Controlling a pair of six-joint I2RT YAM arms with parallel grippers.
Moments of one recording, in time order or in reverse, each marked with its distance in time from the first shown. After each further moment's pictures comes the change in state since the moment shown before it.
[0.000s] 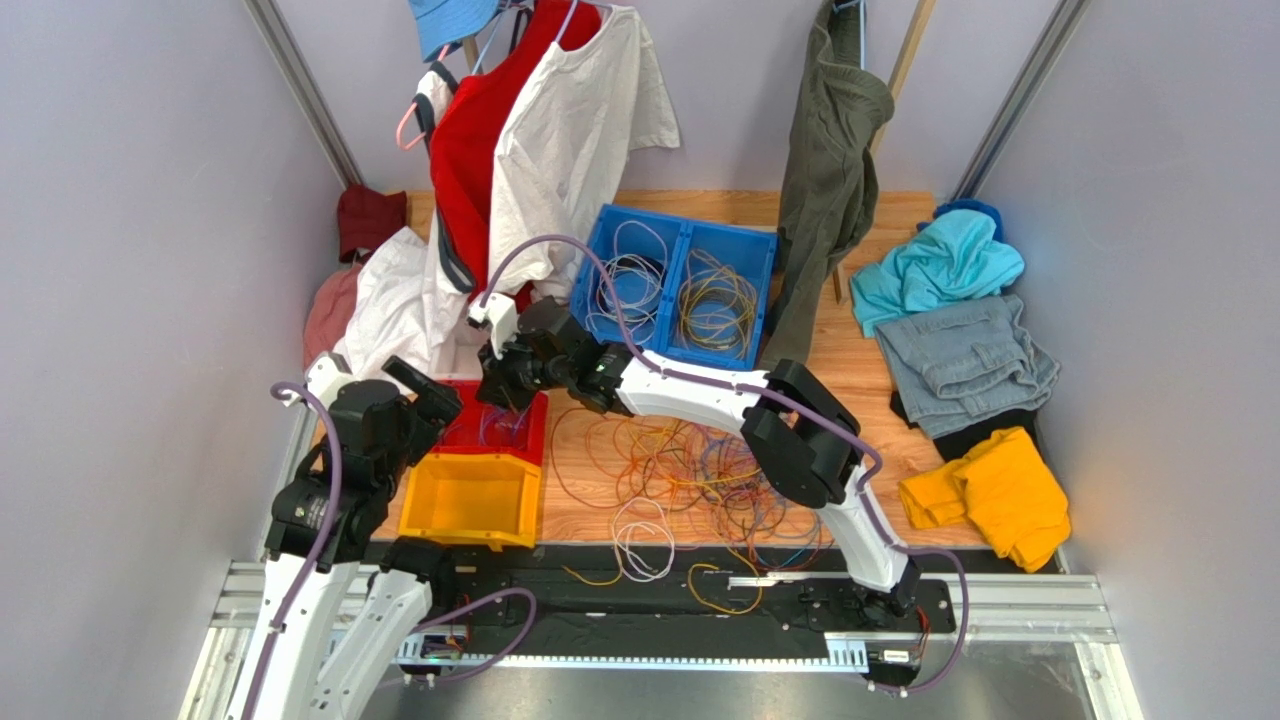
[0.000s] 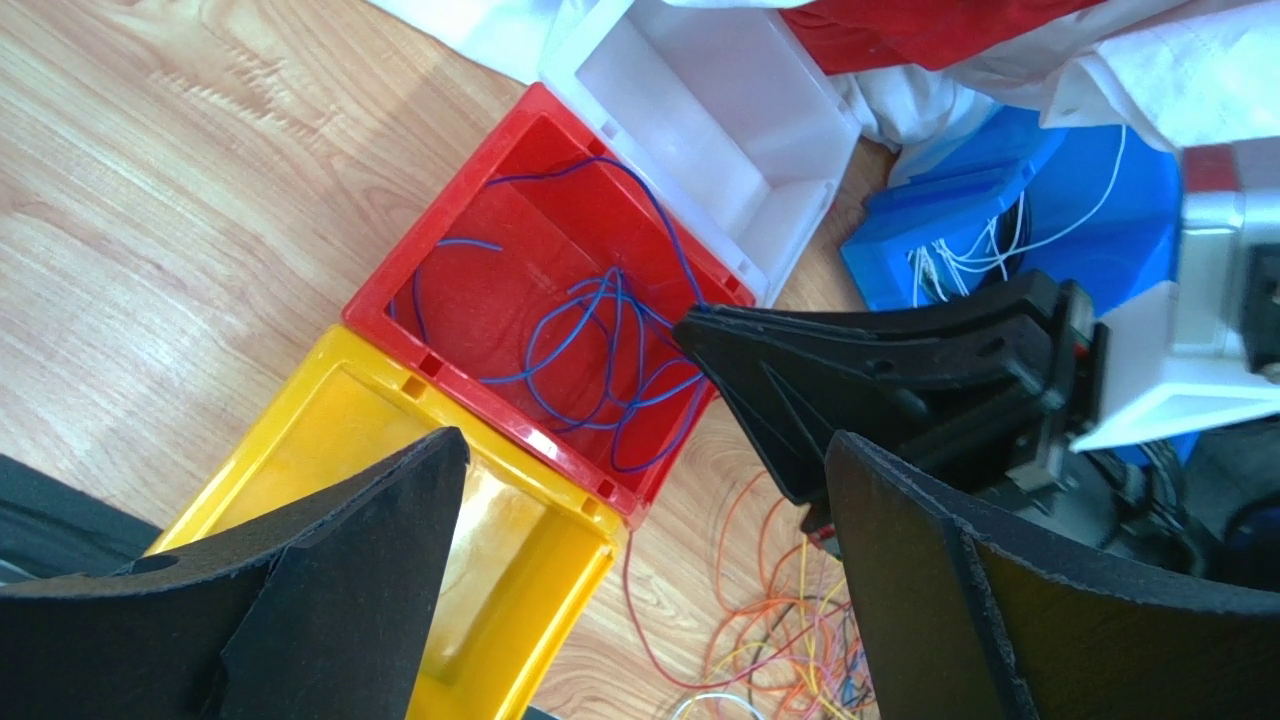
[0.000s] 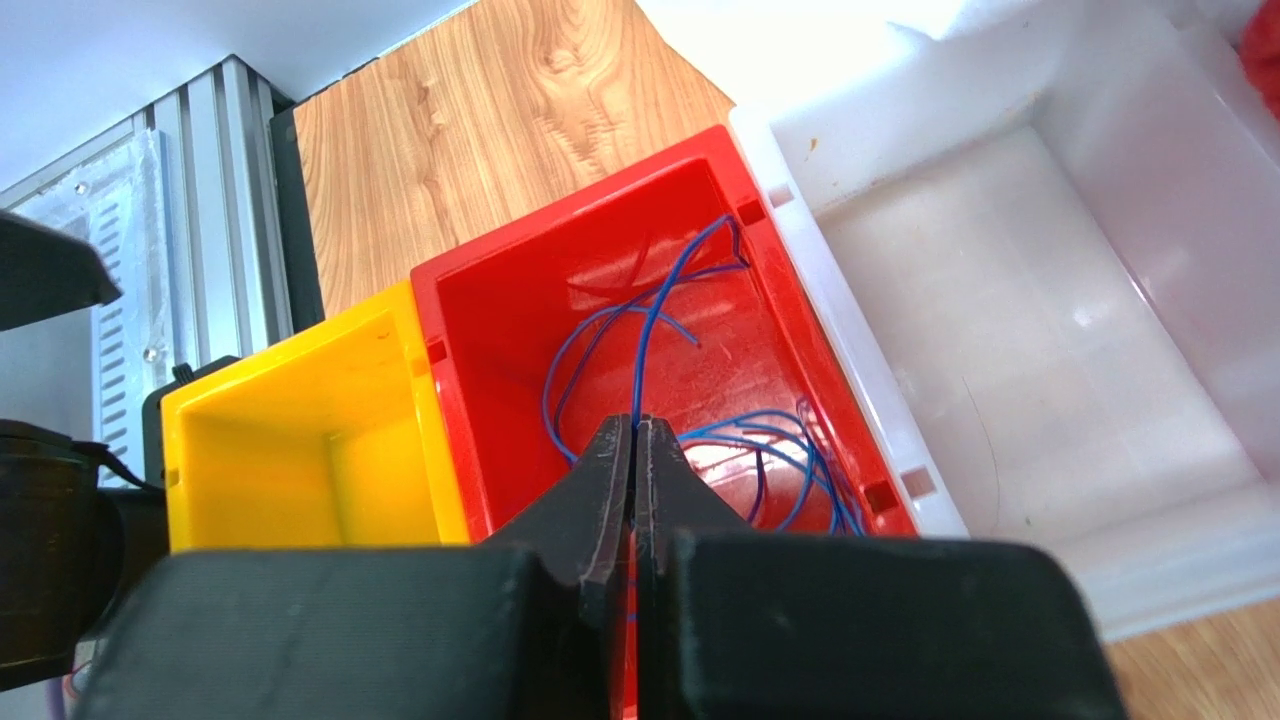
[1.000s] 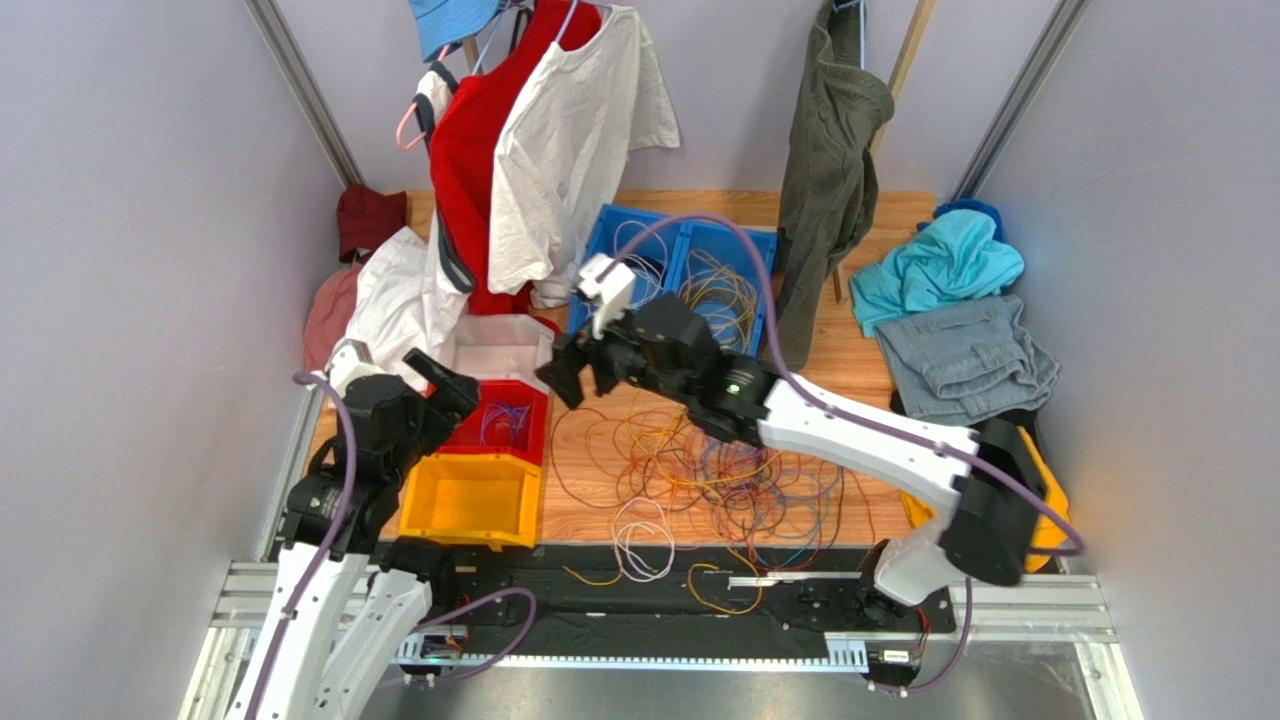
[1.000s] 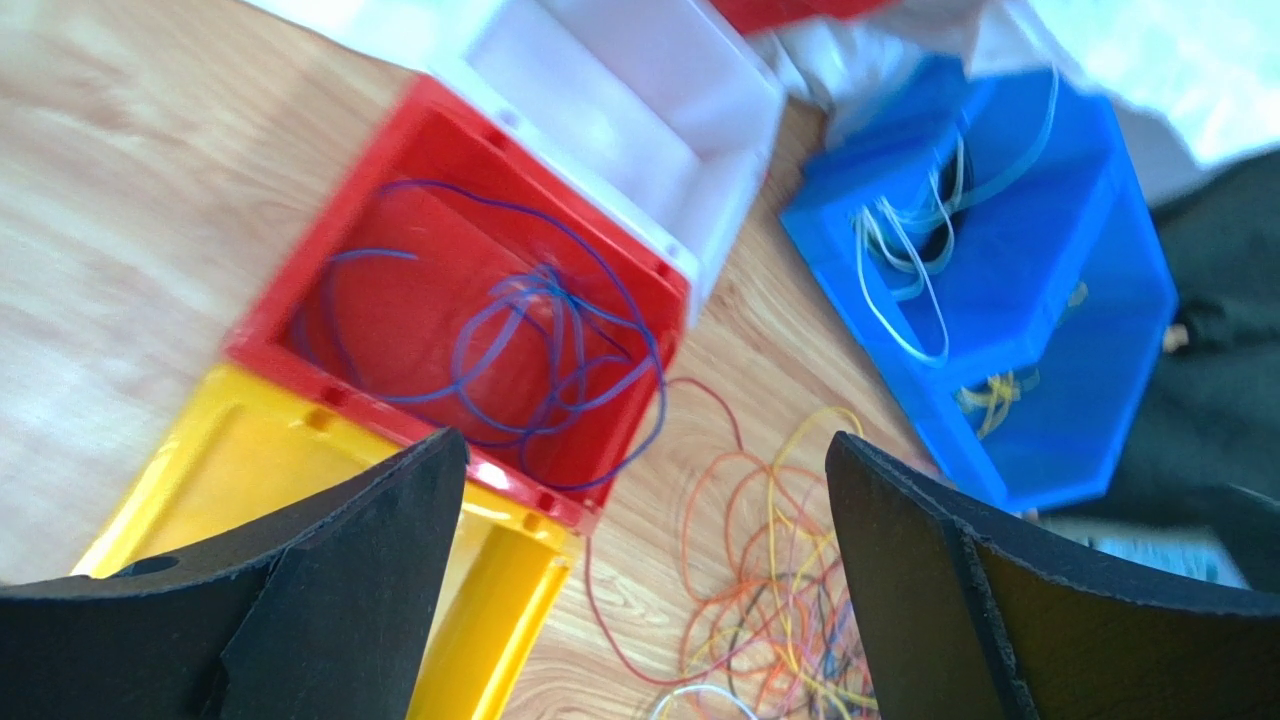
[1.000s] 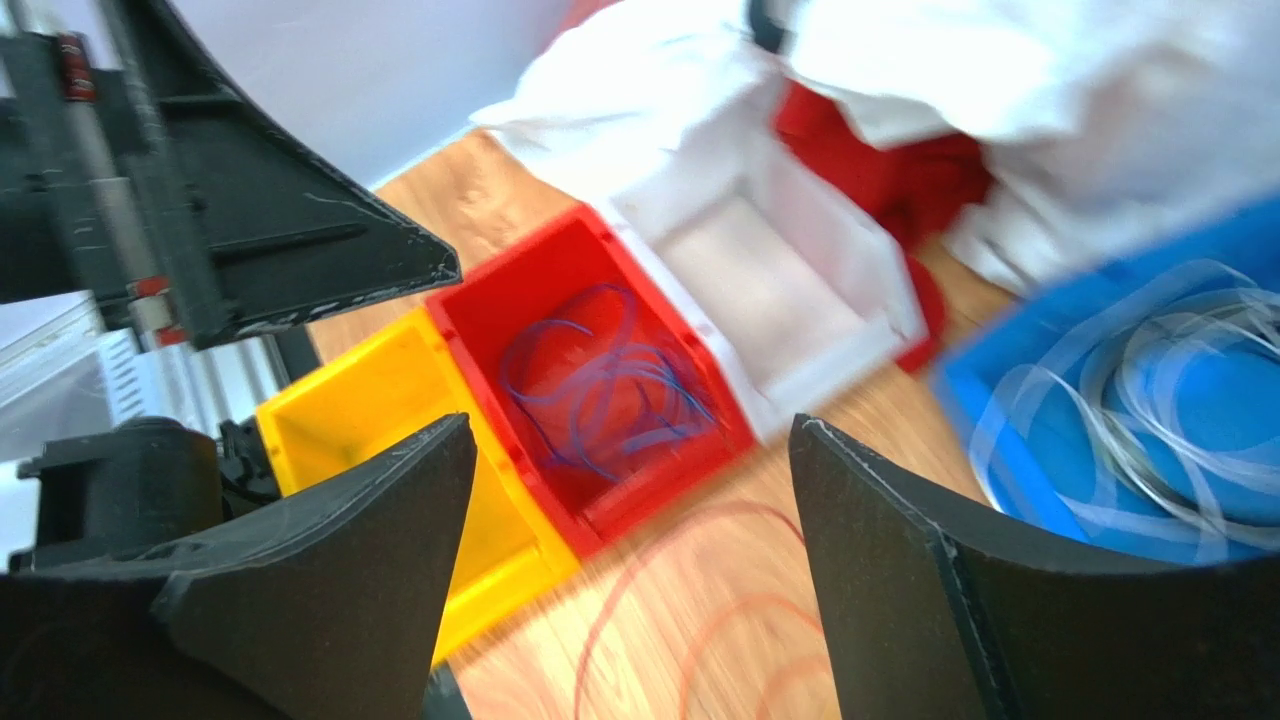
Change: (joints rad) left arm 0.000 0.006 -0.047 0.115 0.079 0.042; right arm 0.000 -0.589 -0.394 -0.012 0.294 -0.006
